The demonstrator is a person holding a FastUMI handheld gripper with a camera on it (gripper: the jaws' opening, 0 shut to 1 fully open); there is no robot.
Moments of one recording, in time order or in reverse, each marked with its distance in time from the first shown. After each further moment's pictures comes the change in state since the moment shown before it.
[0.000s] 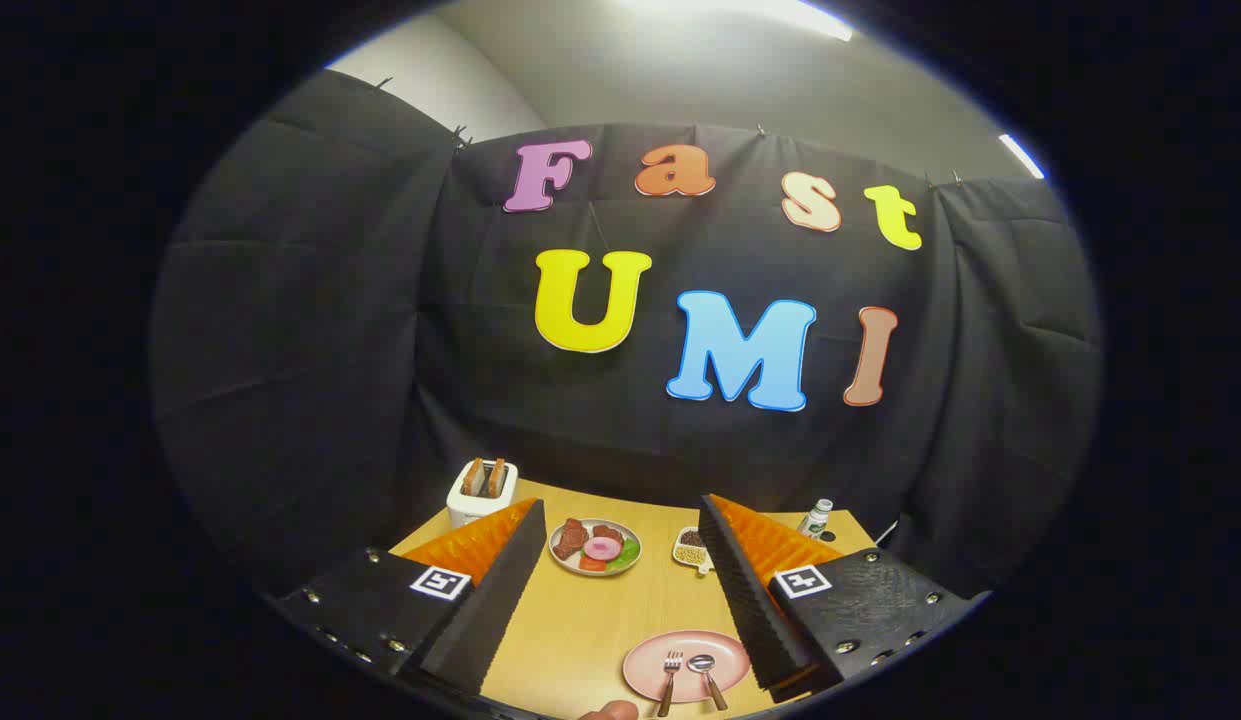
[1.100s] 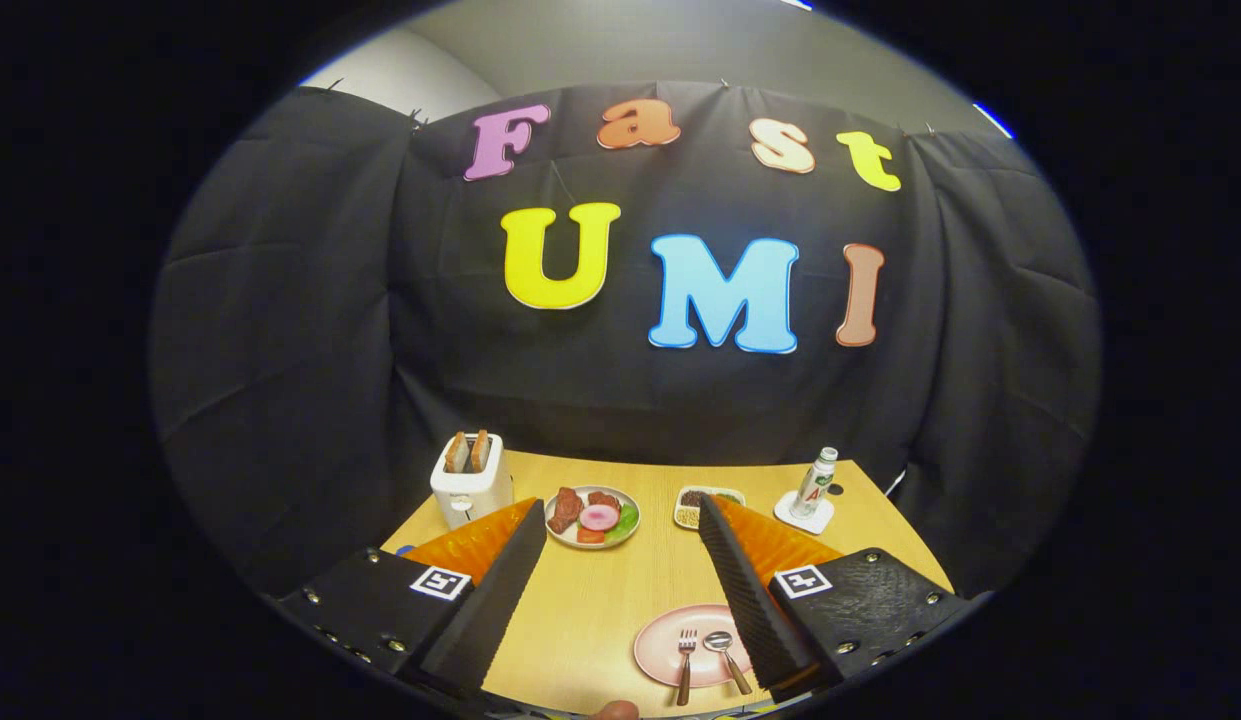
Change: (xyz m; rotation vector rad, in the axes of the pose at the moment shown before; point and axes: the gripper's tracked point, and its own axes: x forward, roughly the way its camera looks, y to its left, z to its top) arm 0.035 -0.019 -0.067 0.099 0.143 -0.052
